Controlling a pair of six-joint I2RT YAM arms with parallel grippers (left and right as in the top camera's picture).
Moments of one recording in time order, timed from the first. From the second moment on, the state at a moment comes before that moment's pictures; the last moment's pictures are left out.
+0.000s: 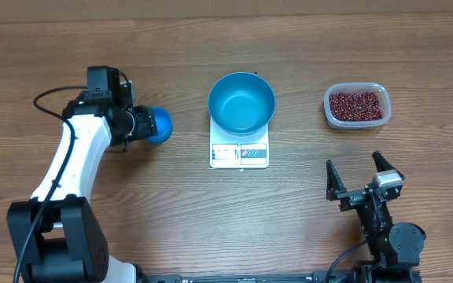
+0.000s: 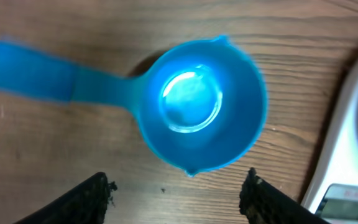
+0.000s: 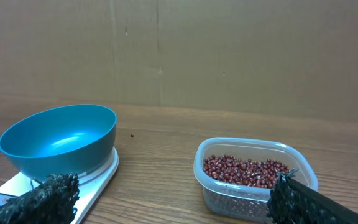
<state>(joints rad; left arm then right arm) 0.04 1.69 1.20 -0.78 0.11 -0.26 -0.05 0.01 0.02 -0.01 -0.23 -0.01</state>
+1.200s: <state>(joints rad) -0.06 1.89 1.21 -0.38 -0.01 0.58 -0.05 0.01 0.02 -0.01 -0.23 -0.01</state>
